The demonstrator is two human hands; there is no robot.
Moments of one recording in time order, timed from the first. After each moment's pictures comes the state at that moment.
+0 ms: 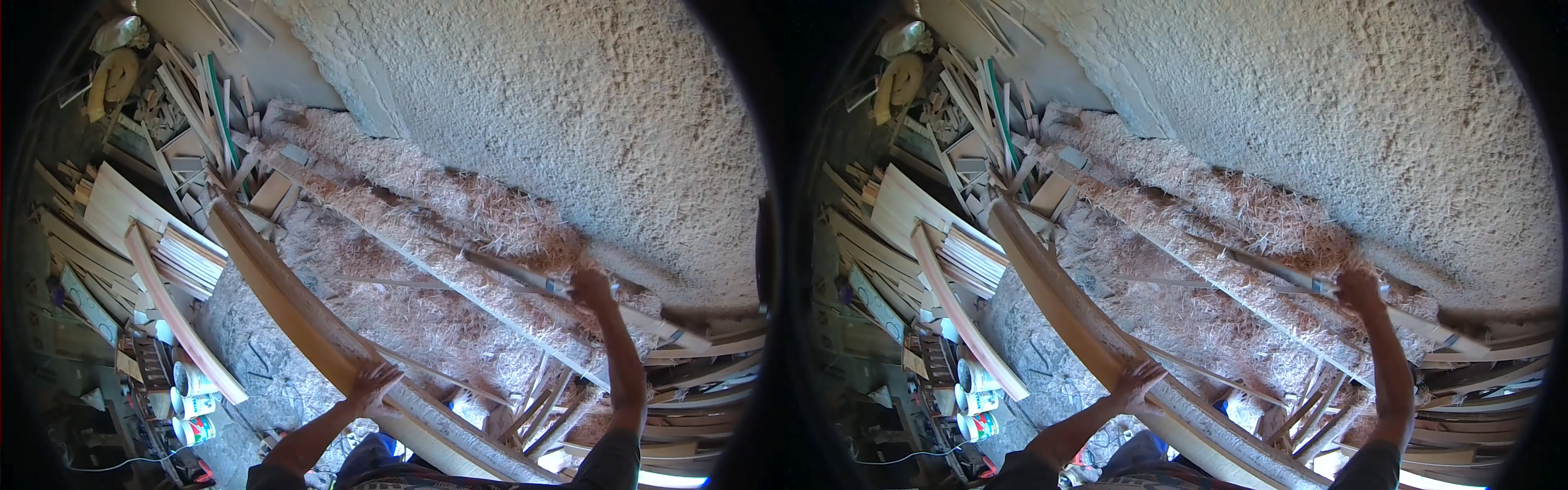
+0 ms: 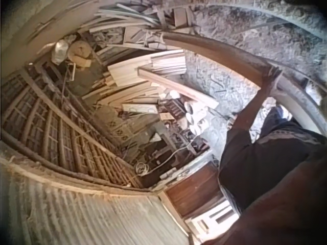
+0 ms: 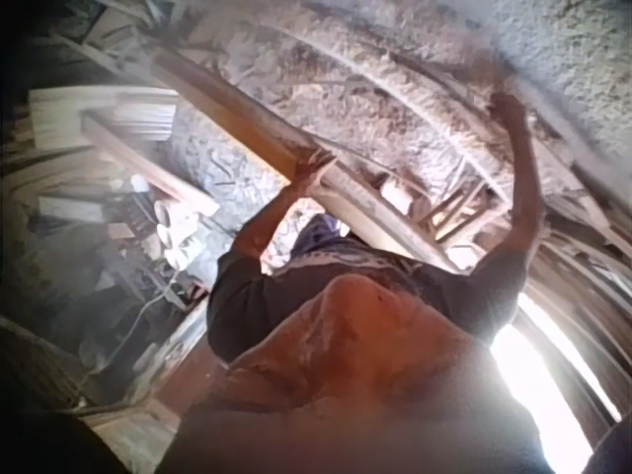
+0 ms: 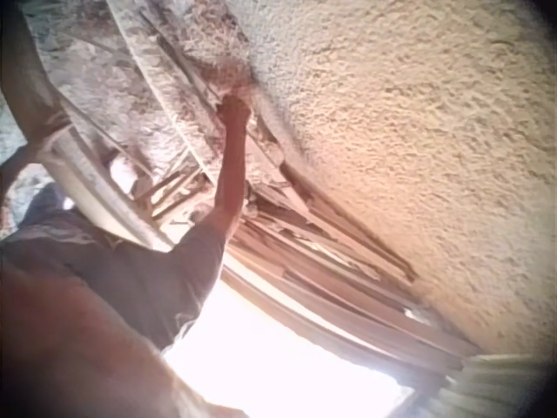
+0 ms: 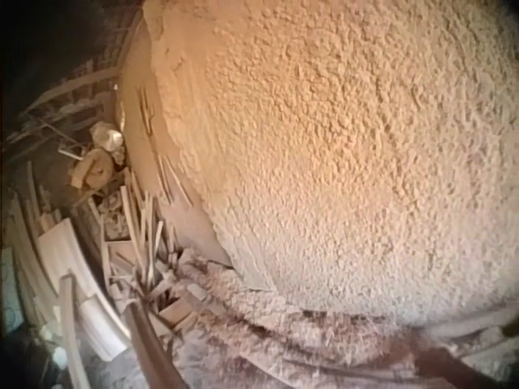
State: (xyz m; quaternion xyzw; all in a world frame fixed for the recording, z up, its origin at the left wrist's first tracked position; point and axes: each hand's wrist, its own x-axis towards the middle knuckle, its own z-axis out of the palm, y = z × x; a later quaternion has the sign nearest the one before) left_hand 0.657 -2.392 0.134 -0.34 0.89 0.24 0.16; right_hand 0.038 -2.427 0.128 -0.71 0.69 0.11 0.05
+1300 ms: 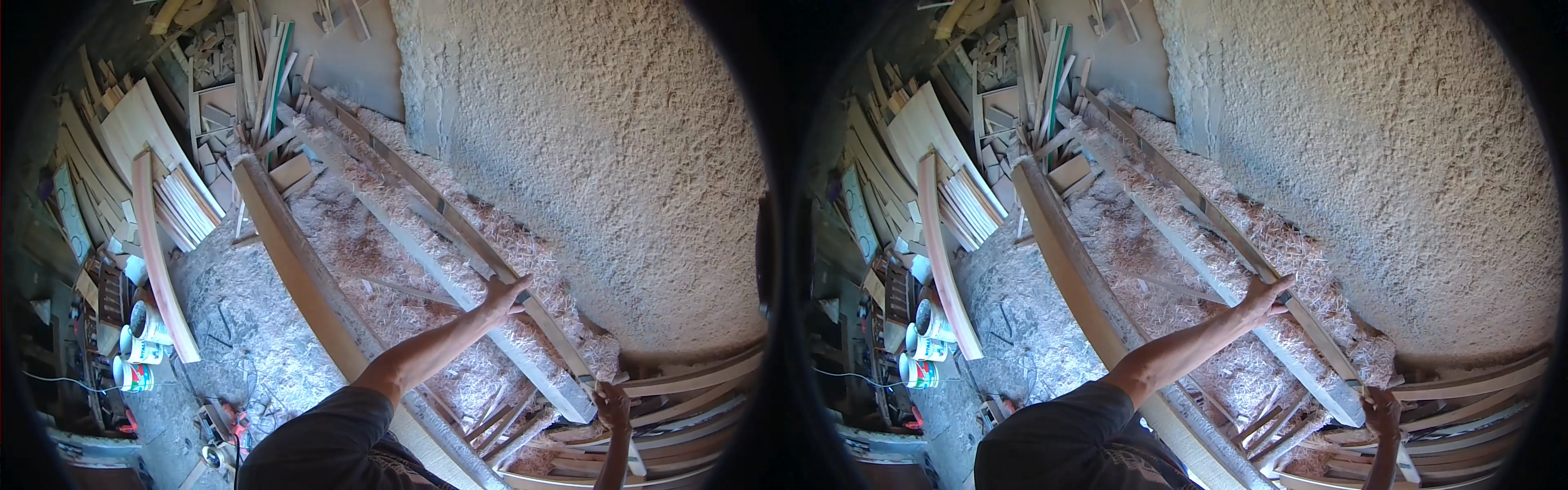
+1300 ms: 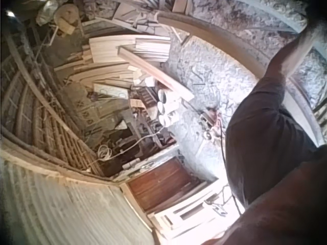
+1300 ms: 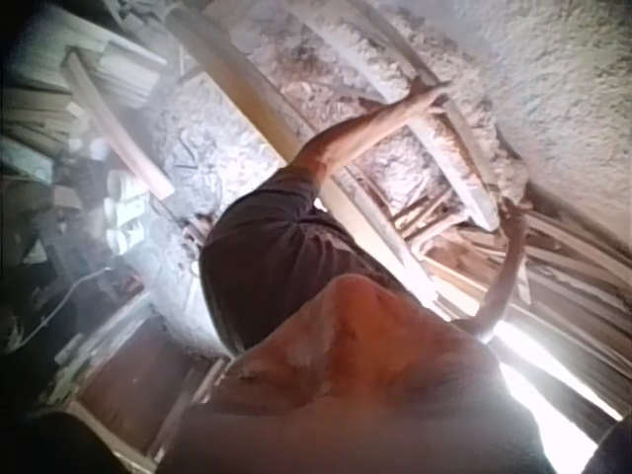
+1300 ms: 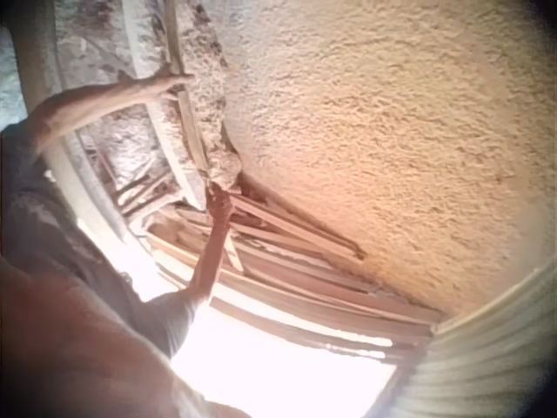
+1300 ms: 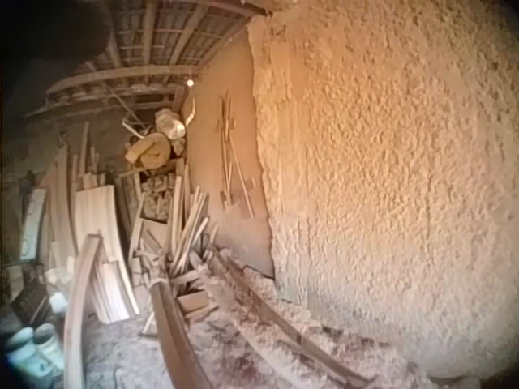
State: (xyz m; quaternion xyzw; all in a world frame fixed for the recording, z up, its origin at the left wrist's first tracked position) left_hand 0.320 -2.482 0.226 -0.37 0.27 0.82 -0.35; right_hand 0.041 -2.152 0.294 -0.63 0.77 -0.10 0.05
